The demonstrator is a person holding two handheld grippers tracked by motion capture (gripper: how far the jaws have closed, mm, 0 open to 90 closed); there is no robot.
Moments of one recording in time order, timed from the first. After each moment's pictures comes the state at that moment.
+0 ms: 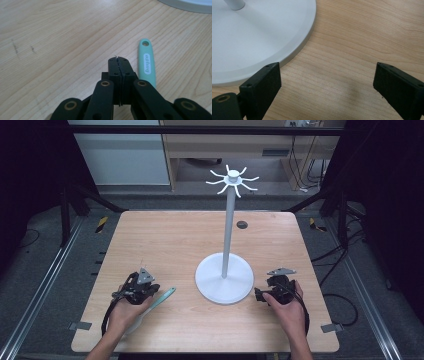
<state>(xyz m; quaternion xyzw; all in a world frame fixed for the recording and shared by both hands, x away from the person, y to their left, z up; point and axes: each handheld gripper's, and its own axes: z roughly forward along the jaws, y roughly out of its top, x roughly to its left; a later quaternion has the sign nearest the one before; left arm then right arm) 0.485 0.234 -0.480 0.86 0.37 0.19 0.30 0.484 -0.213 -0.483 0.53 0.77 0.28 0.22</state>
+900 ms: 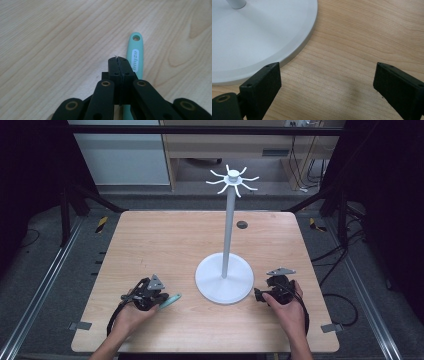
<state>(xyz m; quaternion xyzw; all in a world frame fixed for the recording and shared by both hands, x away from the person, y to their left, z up) 0.471 0.208 -0.485 0.89 0.31 0.14 0.29 0.485 -0.212 -0.483 0.53 0.77 0.28 0.22</state>
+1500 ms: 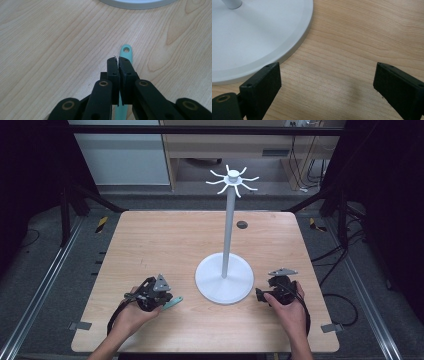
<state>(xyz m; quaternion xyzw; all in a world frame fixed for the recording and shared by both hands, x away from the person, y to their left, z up) 0.465 0.190 -0.457 0.91 0.29 0.15 0.27 0.483 -0.217 -0.483 0.54 0.77 0.28 0.22</state>
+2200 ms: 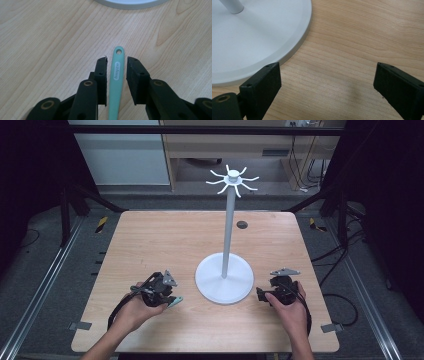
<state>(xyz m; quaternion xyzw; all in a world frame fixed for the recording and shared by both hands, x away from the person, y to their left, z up) 0.471 0.171 -0.436 0.93 0.28 0.12 0.20 0.481 -0.220 -0.482 0.54 0.76 0.29 0.22</state>
